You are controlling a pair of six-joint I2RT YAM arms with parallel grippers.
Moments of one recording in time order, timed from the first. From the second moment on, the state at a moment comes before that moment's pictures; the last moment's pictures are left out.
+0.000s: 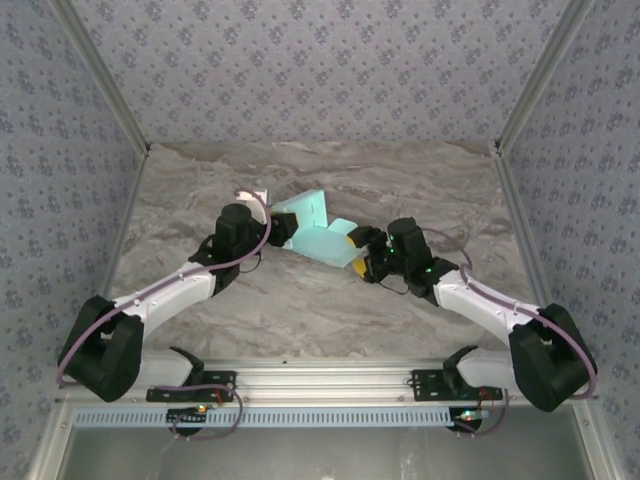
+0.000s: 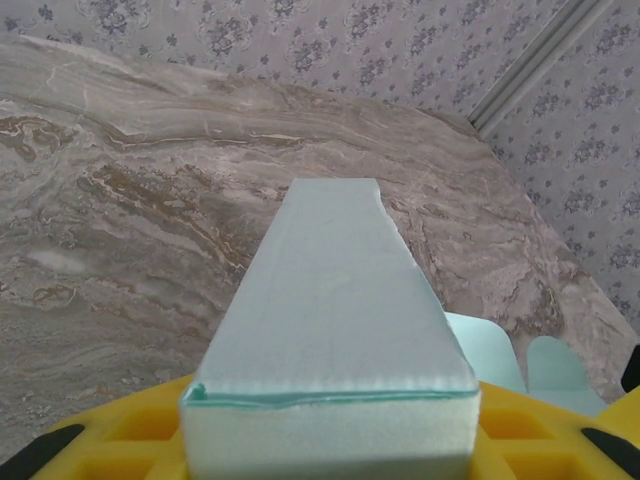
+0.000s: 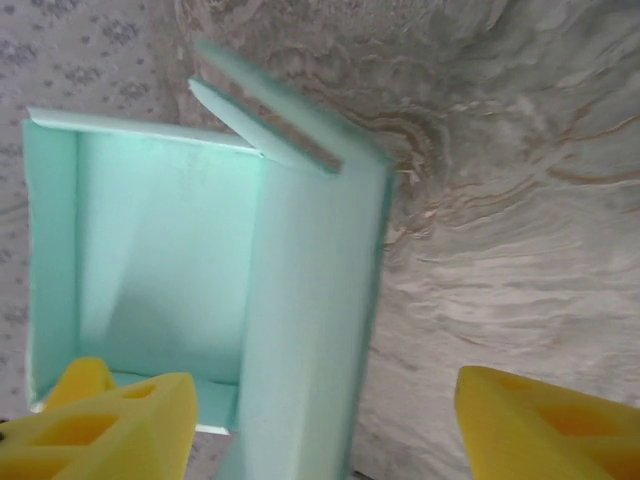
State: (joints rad) left arm -0.54 1.31 0.69 0.29 0.11 -0.48; right arm 0.56 1.26 0.64 0.07 -0.29 1.62
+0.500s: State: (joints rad) left arm -0.55 1.27 0.60 0.27 0.09 -0.57; right arm 0.52 1.34 0.76 -0.06 -0.27 1.47
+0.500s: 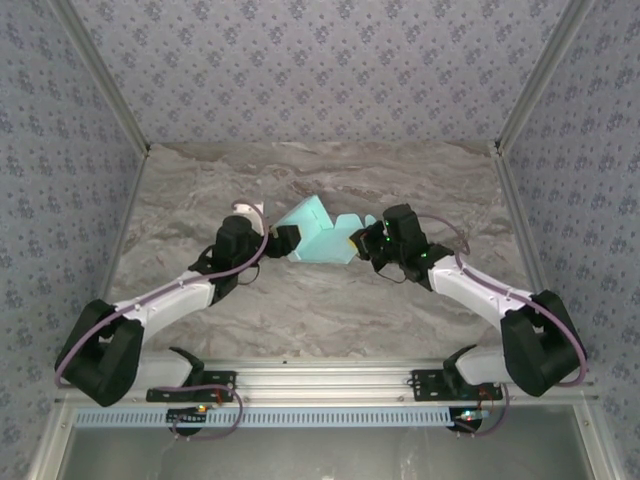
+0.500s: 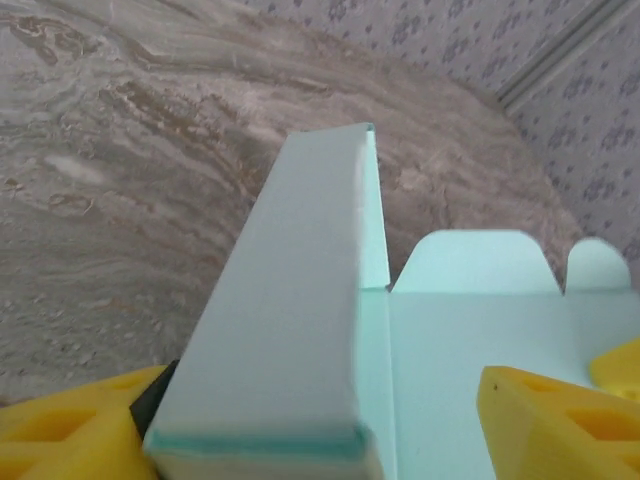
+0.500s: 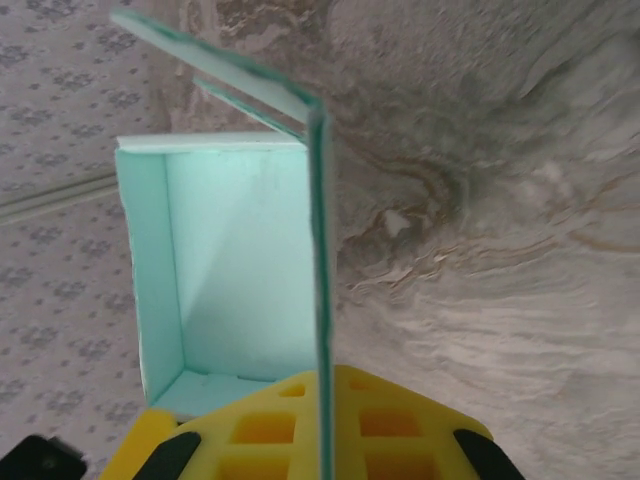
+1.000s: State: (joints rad) left arm -0.47 1.08 0.75 -0.21 0.08 -0.53; right arm 0.48 1.47 1.21 -0.66 -0.21 0.56
